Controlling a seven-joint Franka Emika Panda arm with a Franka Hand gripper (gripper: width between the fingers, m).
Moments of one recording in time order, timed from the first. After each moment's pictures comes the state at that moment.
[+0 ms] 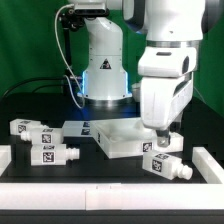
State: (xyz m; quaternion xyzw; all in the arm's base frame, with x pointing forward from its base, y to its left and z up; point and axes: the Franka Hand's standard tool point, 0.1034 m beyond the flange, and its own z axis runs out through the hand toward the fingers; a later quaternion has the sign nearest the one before) arm 0.570 0.077 0.061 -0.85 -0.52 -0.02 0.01
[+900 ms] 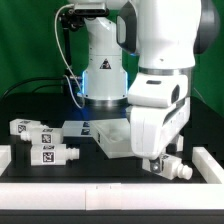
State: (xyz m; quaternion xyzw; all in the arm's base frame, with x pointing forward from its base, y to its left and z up) arm 0.575 0.075 0.018 -0.87 -0.48 0.00 0.03
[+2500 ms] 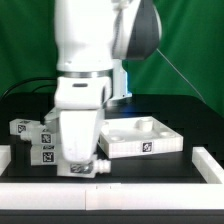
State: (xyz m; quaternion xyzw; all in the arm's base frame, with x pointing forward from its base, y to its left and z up) arm 0.577 -0.074 0.012 -0.75 -0.66 -0.02 0.00
